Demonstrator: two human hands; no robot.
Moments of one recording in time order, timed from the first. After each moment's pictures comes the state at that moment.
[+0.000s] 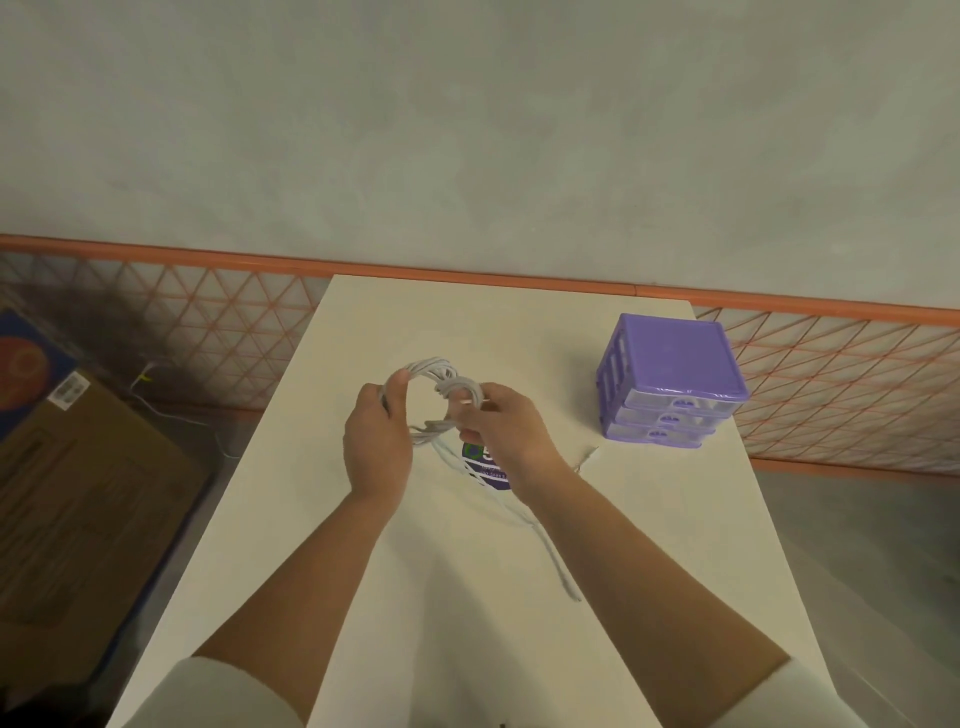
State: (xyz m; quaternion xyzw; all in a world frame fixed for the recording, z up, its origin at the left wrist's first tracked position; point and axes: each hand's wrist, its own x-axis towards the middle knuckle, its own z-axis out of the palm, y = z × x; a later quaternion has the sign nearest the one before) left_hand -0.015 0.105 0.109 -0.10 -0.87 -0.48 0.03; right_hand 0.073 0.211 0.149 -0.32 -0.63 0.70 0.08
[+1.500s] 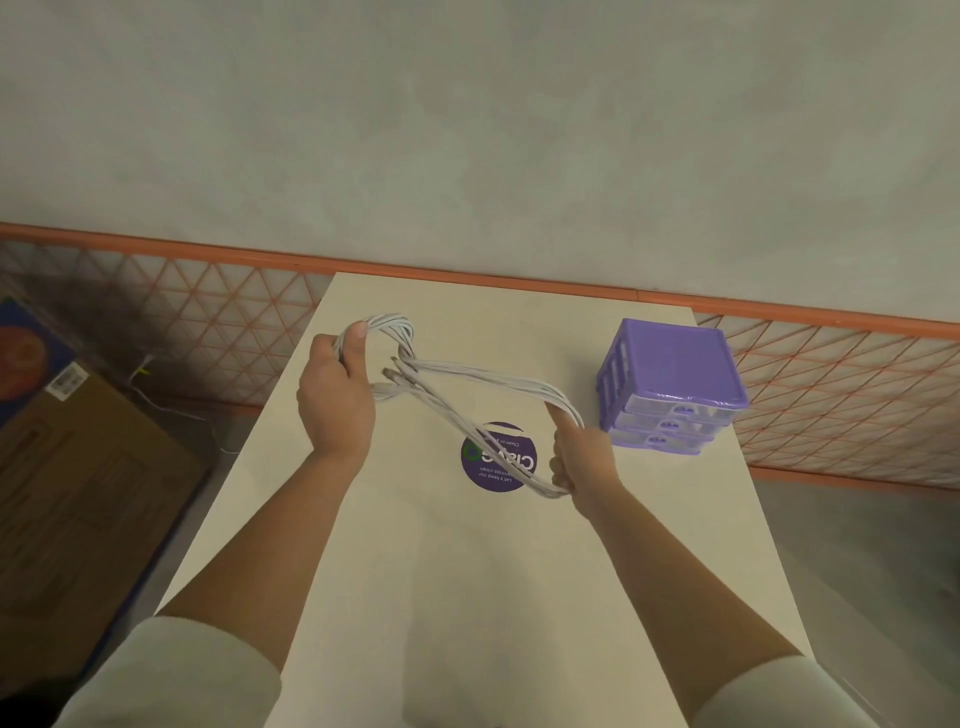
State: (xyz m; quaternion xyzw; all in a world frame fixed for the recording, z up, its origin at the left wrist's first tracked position) left_hand -0.058 0.096 0.132 -0.11 -0.85 -0.49 0.15; right_hand 0.112 0.271 0.106 -0.52 -0.54 0.66 0.11
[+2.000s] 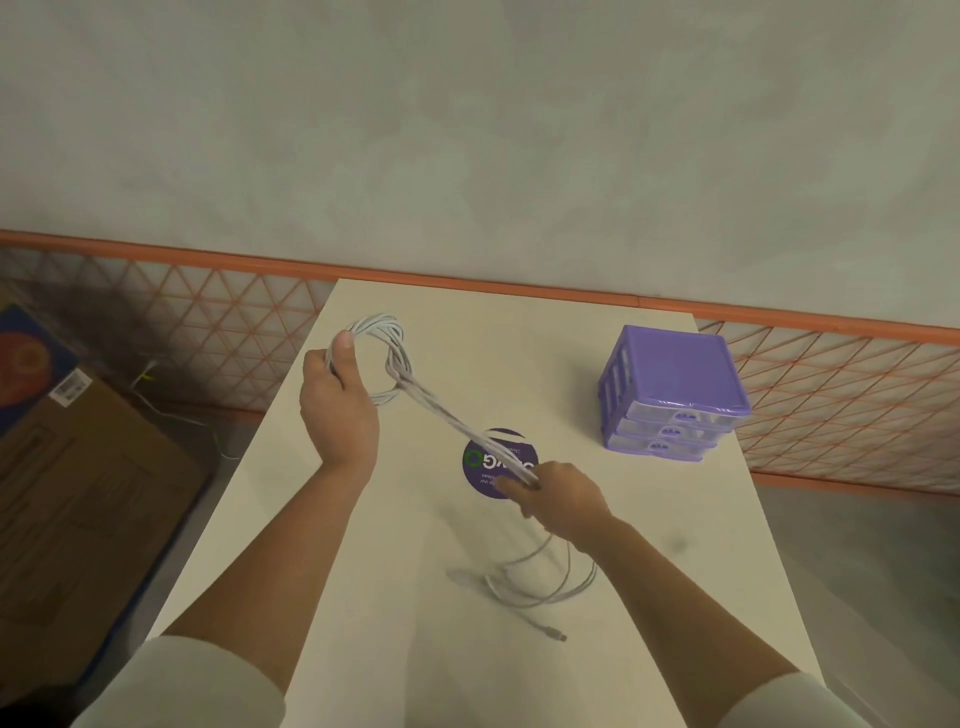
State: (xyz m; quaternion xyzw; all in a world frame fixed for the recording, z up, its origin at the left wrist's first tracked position) left_hand -0.047 0.101 0.137 -0.04 -0.80 -0.59 0.13; right_hand 0.125 0.253 0.089 -0.34 -0.88 0.31 -0.12
